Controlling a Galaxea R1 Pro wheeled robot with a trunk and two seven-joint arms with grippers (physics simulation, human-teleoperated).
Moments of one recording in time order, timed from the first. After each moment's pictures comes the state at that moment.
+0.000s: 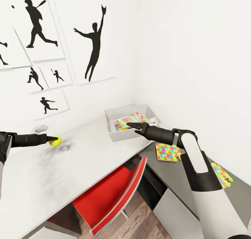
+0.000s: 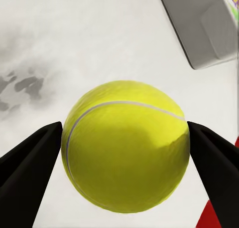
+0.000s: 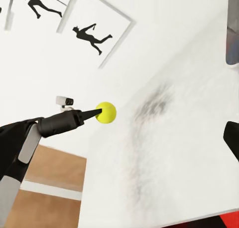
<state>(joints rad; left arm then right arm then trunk) -1.06 0.45 0.41 -0.63 -0.44 0.75 -1.13 -0.75 -0.02 0.13 -1.51 -1.25 1.05 -0.10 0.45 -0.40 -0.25</state>
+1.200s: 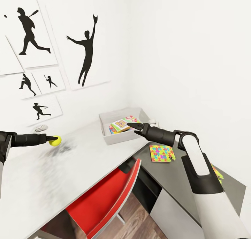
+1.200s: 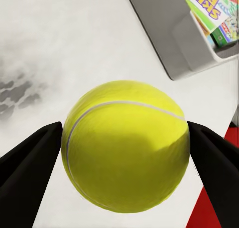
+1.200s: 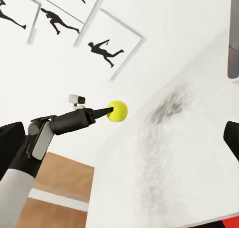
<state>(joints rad) -1.06 0.45 0.41 -0.63 -0.44 0.75 -1.13 -0.73 -0.02 0.12 -1.53 -1.25 1.05 -0.04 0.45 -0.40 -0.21</state>
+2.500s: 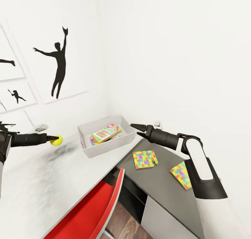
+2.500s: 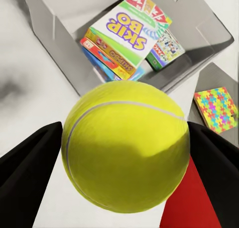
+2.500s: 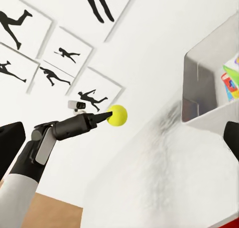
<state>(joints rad) -1.06 0.45 0.41 -0.63 -0.44 0.74 -1.18 -0.69 -0.02 0.07 -1.55 -1.25 1.05 -0.03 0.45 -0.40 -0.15</state>
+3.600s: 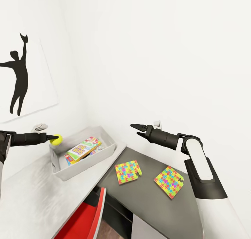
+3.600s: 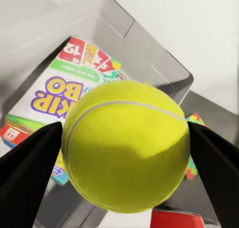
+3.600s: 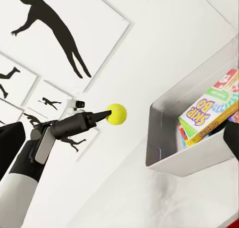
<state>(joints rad) -1.06 0.45 0.41 -0.65 -0.44 0.75 -1.18 -0.69 -0.02 0.07 -1.55 -1.25 1.05 -0.03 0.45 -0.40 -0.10</state>
